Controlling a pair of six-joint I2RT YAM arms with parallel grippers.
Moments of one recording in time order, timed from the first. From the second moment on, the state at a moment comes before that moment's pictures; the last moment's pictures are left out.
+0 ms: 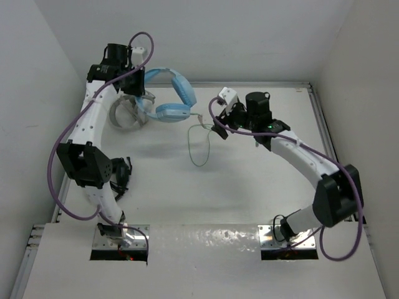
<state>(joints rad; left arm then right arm) -0.08 1.86 2.04 -1.01 0.16 0.09 0.43 1.42 1.09 -0.08 -0.37 -0.33</state>
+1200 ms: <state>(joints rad) -0.06 1.80 2.28 -0.87 0.28 -0.12 0.41 2.03 1.12 0.99 0.05 0.31</state>
